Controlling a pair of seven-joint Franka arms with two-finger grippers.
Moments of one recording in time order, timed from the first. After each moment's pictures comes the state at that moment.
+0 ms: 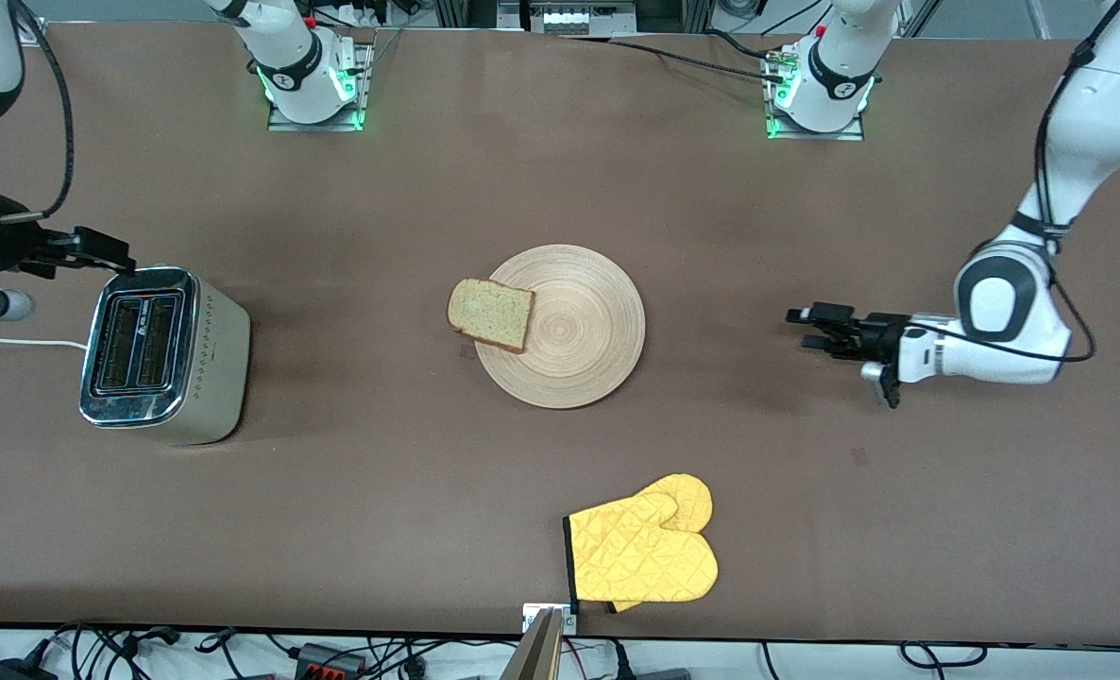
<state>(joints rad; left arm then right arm) 0.67 0.68 -0.60 -1.87 -0.45 1.90 0.74 -0.01 0.20 0.01 -1.45 0.00 1.51 -0.05</state>
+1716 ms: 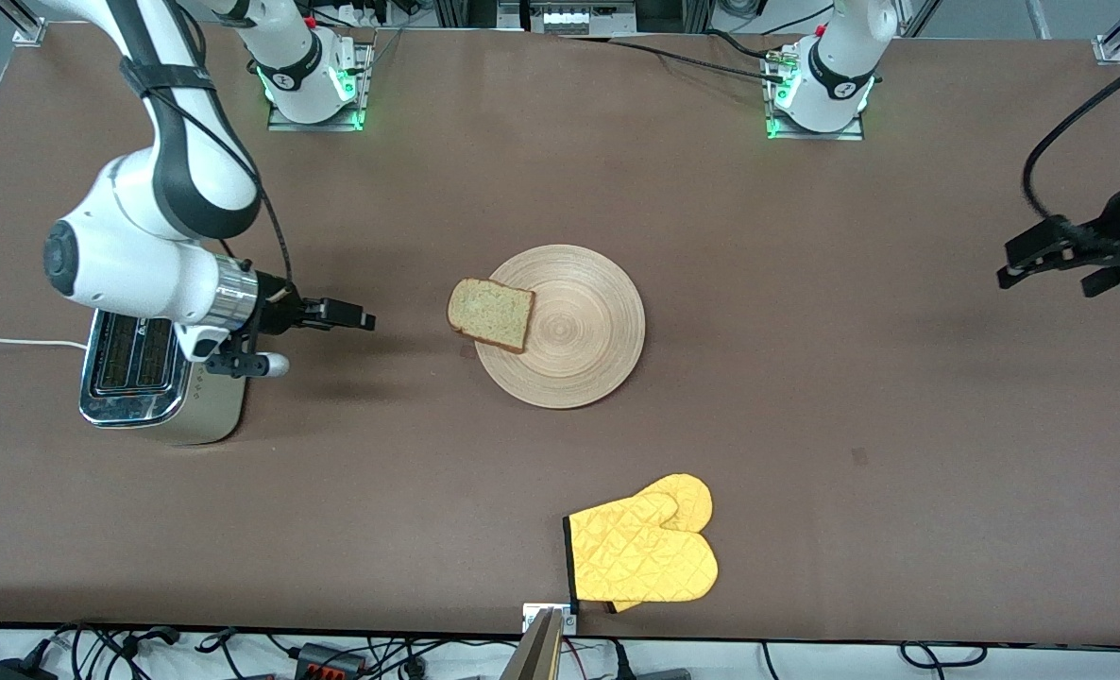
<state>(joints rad) 0.08 0.02 -0.05 -1.58 -0.05 1.69 0.10 0.20 0.29 0.02 -1.95 0.69 2.19 -0.06</state>
